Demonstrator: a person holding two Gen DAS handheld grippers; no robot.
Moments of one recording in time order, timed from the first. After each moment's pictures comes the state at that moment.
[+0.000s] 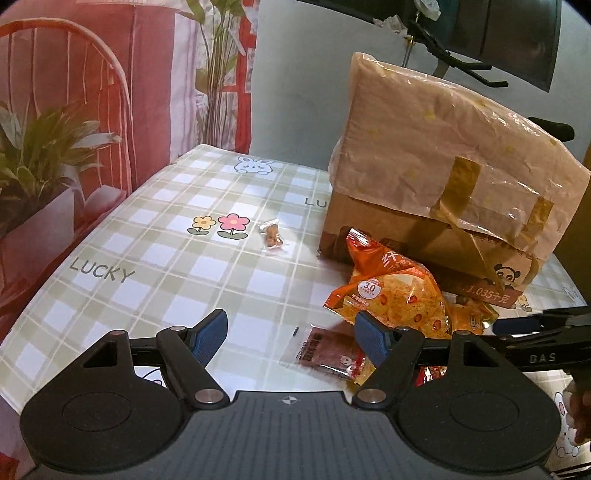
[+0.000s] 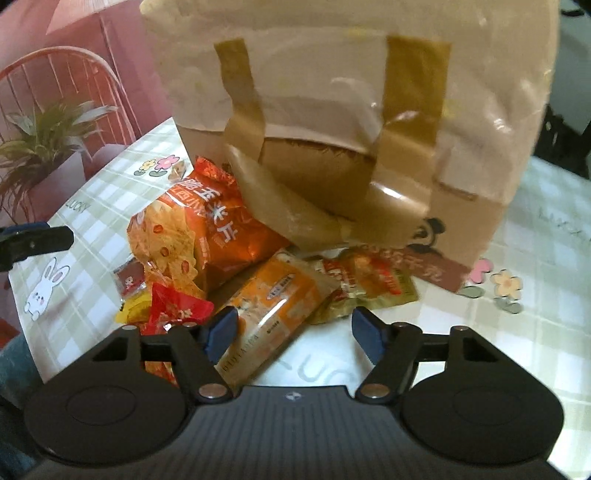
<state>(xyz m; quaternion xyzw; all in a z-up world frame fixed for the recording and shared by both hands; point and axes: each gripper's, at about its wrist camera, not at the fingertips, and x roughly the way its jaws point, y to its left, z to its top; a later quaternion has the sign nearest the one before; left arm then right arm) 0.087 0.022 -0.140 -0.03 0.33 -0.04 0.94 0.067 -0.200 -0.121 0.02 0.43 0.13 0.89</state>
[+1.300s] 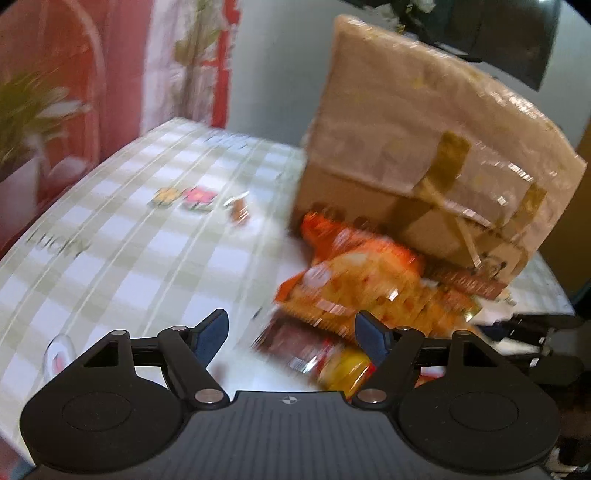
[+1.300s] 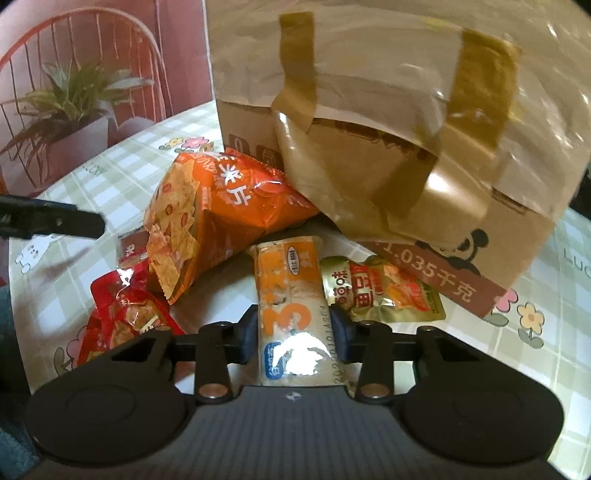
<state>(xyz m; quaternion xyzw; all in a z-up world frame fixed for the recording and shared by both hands) 0.108 0.009 -0.160 -0.05 0.34 -0.08 0.93 0.054 -0.188 -0.144 -0.05 0.39 0.17 0.90</state>
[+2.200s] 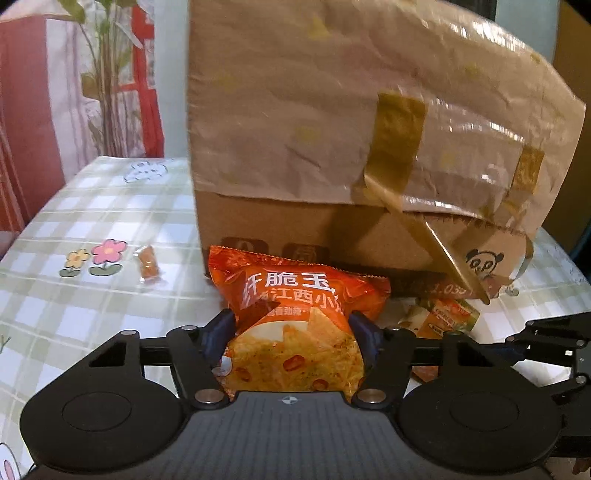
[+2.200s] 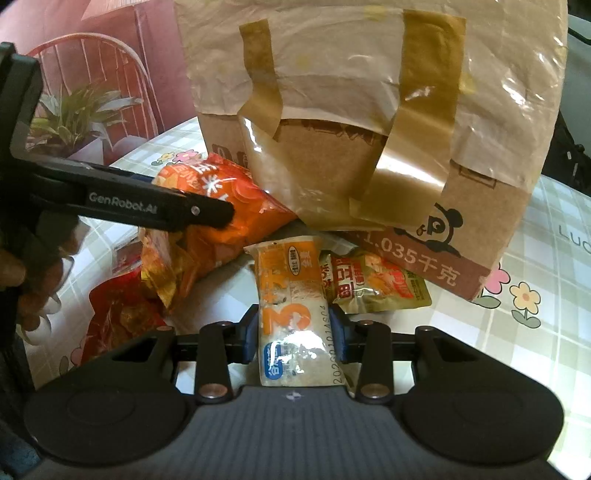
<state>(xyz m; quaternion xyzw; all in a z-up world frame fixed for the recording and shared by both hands) 0.161 -0.050 -0.175 0.03 0.33 -0.14 0.93 0.053 -0.211 -0.143 -0.01 0.39 0.17 0.91</state>
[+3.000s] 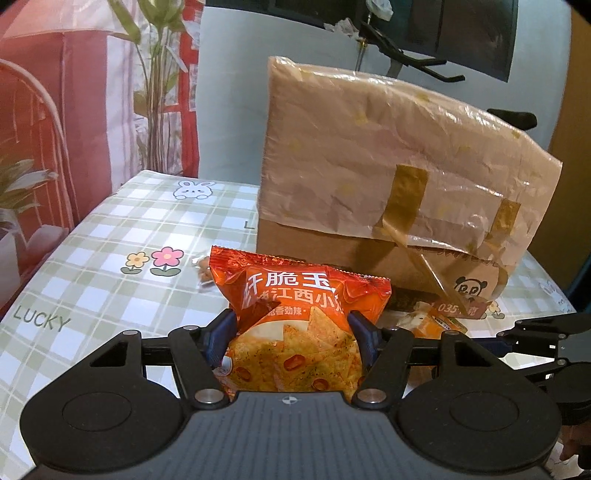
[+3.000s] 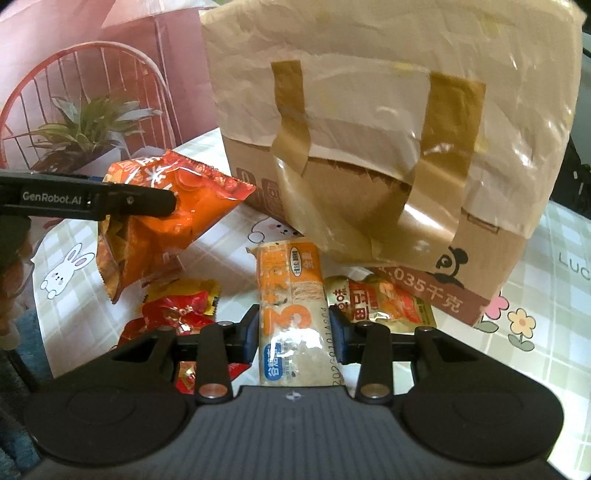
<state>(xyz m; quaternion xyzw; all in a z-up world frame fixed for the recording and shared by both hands) 0.117 -0.018 -0.137 0.00 0.30 -0.10 0.95 0.047 -0.199 -0.116 -0.02 0.37 0.19 0.91</state>
